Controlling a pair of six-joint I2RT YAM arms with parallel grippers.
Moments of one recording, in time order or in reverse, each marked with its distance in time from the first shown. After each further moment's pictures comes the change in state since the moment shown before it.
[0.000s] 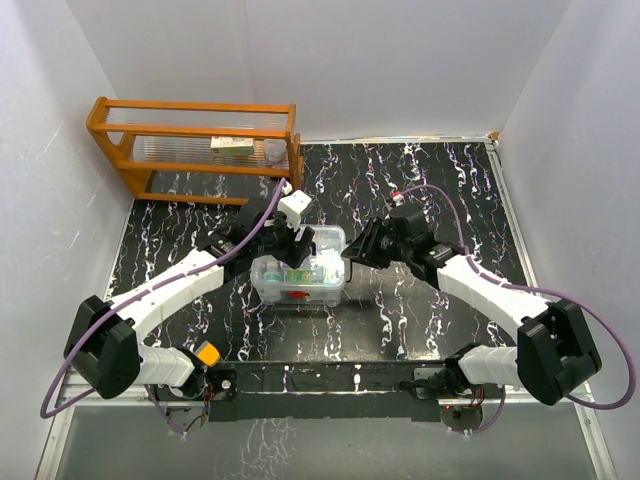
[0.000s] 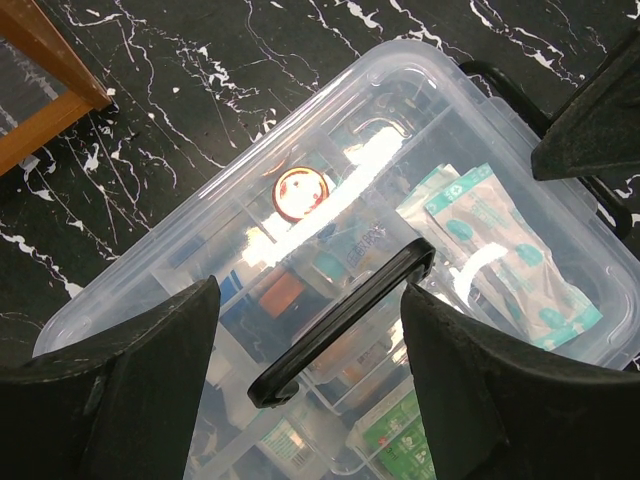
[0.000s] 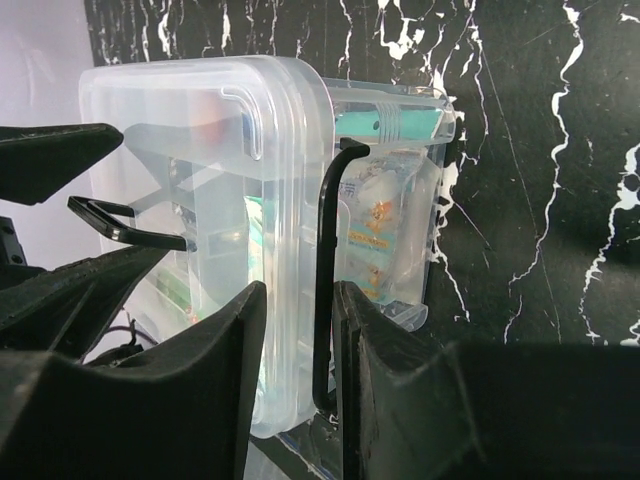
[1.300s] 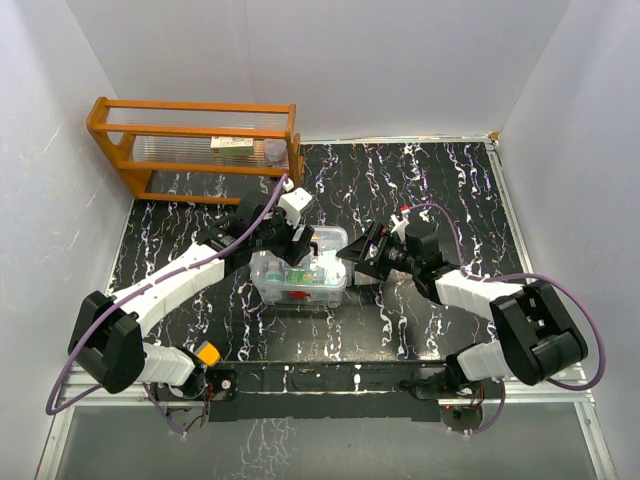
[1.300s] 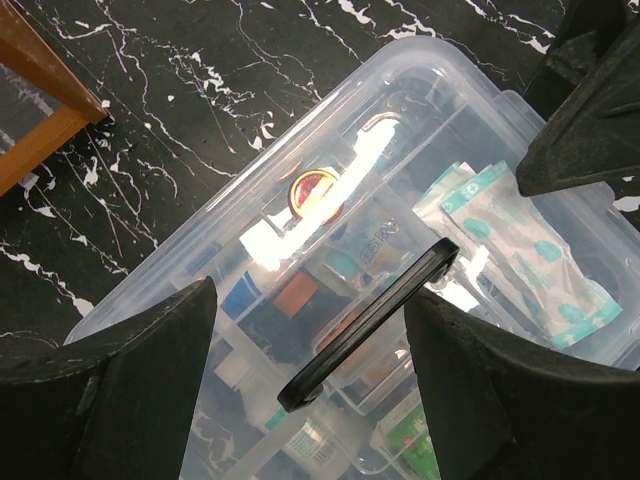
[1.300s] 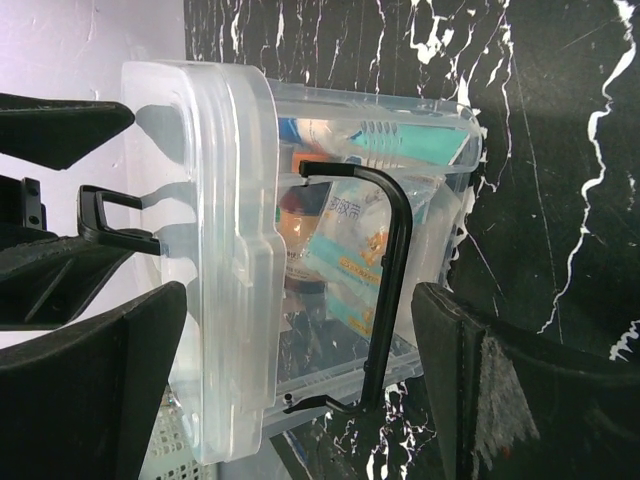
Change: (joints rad) left arm 0.040 0.033 0.035 -0.018 0.091 0.058; right arm -0.107 0.097 -0.261 0.523 -0.210 0.089
